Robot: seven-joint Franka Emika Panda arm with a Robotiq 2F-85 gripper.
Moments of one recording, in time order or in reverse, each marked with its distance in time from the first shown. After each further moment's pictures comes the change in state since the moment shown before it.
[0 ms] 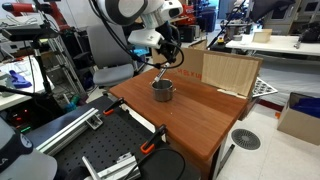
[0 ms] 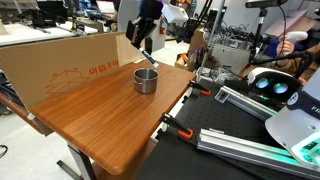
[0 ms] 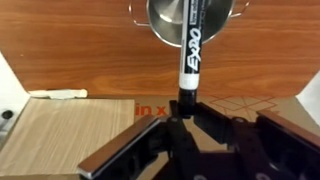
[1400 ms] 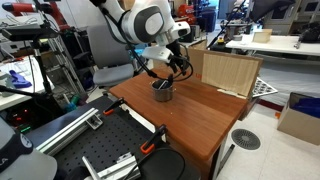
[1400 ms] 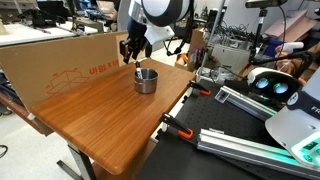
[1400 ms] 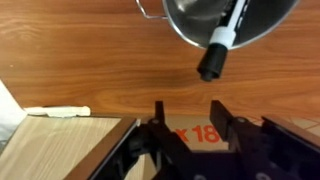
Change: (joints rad) arm 0.259 0.267 -0.290 0.181 -0.236 0.024 0.276
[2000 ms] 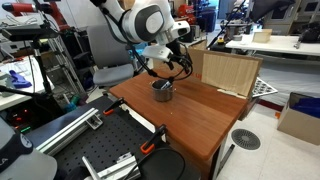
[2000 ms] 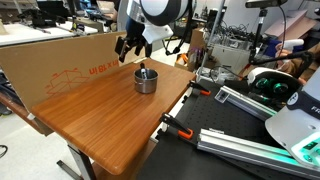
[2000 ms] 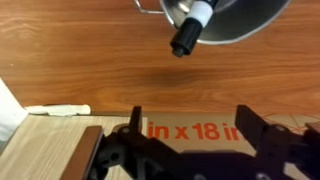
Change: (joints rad) arm 0.026 0.003 -0.022 0.013 -0.010 -0.014 0.031
